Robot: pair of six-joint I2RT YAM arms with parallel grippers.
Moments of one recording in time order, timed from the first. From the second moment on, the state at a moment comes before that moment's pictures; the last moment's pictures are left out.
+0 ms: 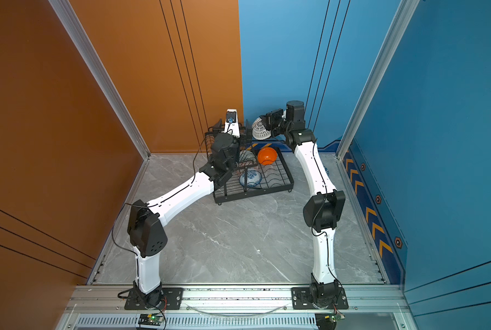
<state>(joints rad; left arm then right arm) -0.71 1.94 1.84 0.33 -0.69 0.14 0.18 2.19 2.41 -0.42 -0.49 1.51</state>
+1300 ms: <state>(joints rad) -0.63 1.97 2.19 -0.47 -0.05 -0.28 0.06 2.14 1.56 0.46 -0.56 1.47</state>
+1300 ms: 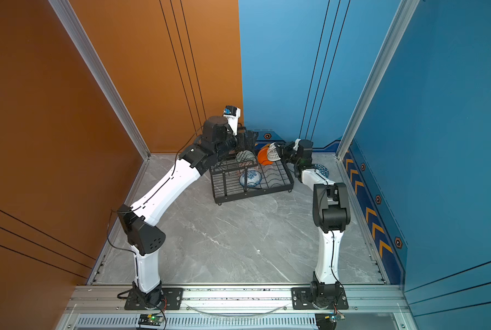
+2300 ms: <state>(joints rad) -0.62 2.00 2.23 -0.52 -0.04 -0.30 0.11 2.23 1.56 0.52 -0.58 1.48</state>
